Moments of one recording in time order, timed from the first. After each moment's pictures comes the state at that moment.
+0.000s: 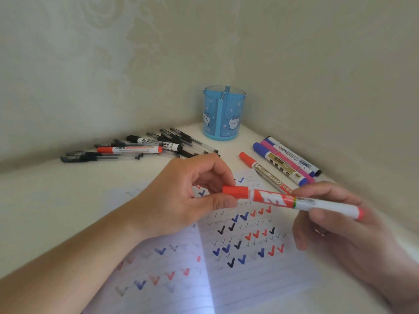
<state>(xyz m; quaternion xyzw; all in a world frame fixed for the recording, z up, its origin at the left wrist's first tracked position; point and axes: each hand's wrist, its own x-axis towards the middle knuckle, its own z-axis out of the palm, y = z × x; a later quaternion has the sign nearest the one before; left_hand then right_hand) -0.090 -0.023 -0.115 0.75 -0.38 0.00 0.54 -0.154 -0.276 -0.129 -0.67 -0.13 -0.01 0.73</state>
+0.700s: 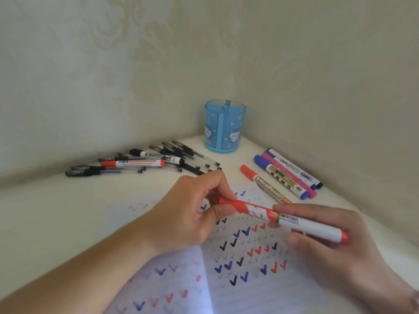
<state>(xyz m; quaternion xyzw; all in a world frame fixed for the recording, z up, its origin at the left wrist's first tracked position) -0.084 -0.026 -0.123 0.78 -0.39 0.06 0.49 -0.162 -0.262 -0.116 -0.81 -0.15 -0.11 0.56</state>
